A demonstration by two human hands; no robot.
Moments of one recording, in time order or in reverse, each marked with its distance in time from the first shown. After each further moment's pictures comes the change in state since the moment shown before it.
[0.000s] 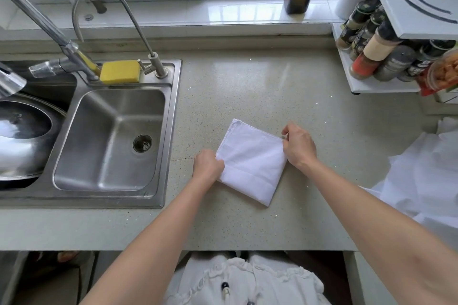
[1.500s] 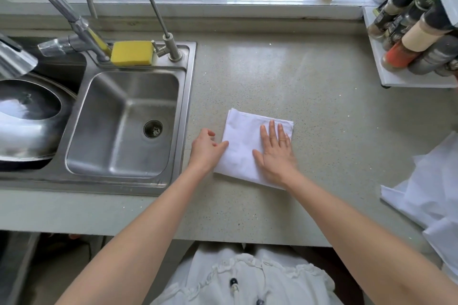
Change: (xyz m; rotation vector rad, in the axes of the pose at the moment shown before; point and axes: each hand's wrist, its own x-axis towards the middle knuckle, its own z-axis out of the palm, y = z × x) left_hand 0.008 -0.028 -0.030 -0.271 0.039 0.020; right_hand -0.044 -0.055 0.056 -0.308 -0.365 -0.217
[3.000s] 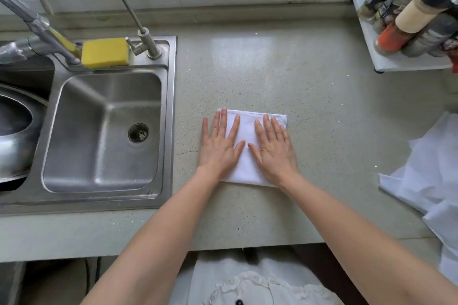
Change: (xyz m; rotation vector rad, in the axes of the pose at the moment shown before) left_hand 0.035 -0.011 0.054 0.952 0.078 0.596; right_hand 0.006 0.004 0.015 -0.062 0.345 -0.024
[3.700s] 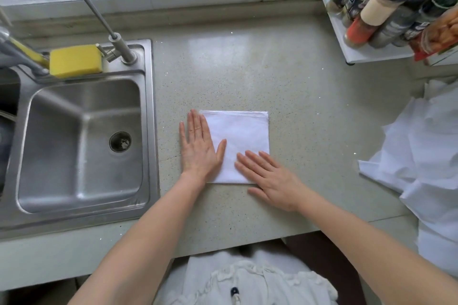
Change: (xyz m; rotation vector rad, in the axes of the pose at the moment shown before) left_hand -0.002 -0.003 0.004 -0.044 0.051 -0.083; right_hand -0.069 0.037 -0.001 -0.066 -0.126 -0.545
